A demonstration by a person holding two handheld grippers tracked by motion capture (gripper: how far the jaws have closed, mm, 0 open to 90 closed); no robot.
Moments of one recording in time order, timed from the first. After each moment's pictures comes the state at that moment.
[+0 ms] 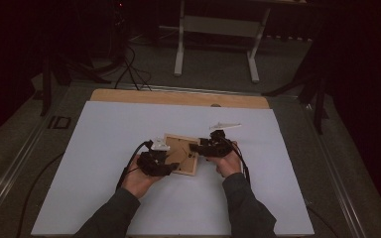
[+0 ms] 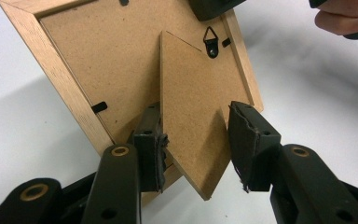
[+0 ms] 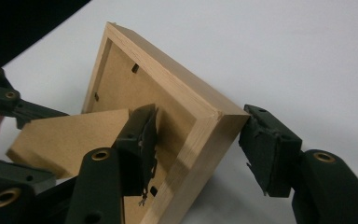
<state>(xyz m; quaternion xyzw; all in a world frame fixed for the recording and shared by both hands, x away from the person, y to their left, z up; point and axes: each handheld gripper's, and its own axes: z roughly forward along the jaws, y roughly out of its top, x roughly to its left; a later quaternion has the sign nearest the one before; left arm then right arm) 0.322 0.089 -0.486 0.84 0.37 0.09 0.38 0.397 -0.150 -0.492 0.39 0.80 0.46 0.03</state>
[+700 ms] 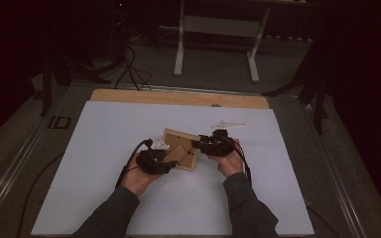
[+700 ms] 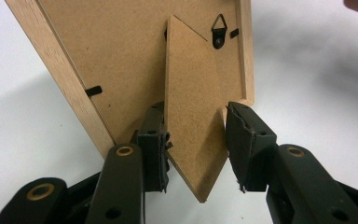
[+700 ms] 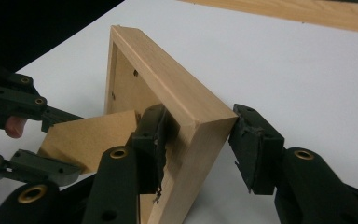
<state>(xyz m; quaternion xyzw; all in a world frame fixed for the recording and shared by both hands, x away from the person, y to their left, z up) 0.327 0.091 -0.487 0.84 0.37 0.11 0.37 0.390 -0.153 -0.476 0.37 0.79 0.48 0.07</state>
